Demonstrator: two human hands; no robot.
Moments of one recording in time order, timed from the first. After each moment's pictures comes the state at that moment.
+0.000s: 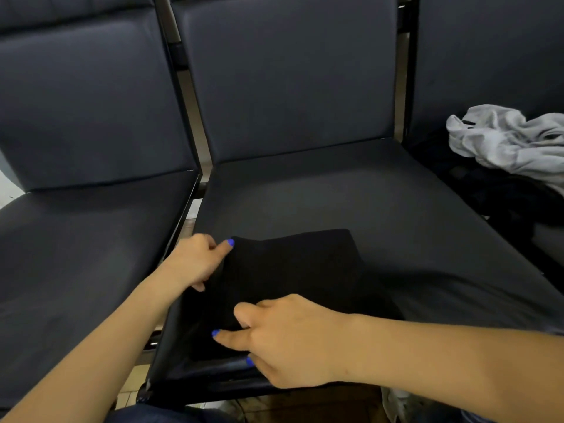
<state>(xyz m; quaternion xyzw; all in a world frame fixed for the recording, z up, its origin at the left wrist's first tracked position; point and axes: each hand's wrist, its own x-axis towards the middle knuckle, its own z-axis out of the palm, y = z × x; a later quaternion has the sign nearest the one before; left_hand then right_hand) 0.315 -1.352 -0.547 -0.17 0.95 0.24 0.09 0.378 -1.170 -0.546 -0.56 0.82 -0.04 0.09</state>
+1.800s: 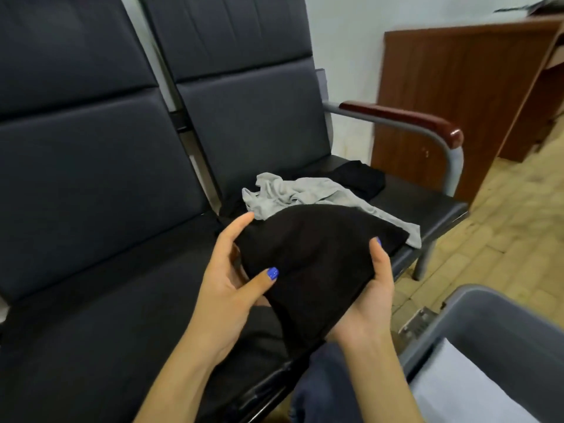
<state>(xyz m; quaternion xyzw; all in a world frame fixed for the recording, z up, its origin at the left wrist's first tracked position) 0.365 -1.059 -0.419 0.23 0.63 0.73 0.11 0.422 -0.923 -0.440 0.12 0.14 -0.96 -0.21</state>
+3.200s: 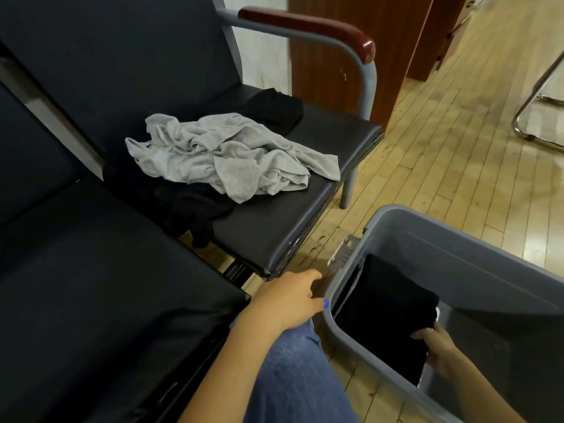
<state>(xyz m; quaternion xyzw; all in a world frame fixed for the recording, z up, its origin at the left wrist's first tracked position) 0.396 -0.916 -0.545 0.47 0.79 0.10 0.38 0.641 -0.739 -0.717 0.67 0.38 -0.63 -0.07</state>
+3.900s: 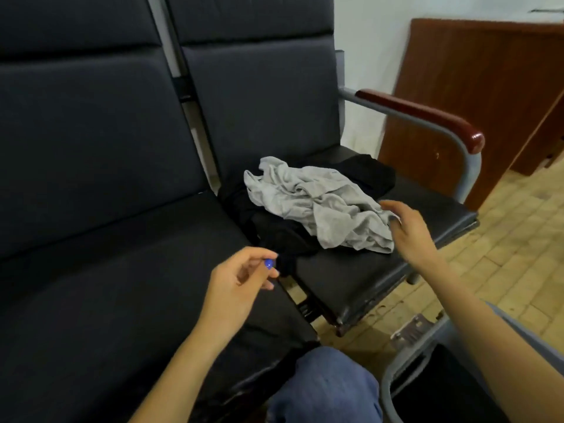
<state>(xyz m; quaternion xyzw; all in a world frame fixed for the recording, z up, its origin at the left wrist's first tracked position) 0.330 -1.043 -0.480 0.20 0.71 0.67 0.07 0.354 -0.726 -0.505 0.19 0.91 -0.29 -0.22</state>
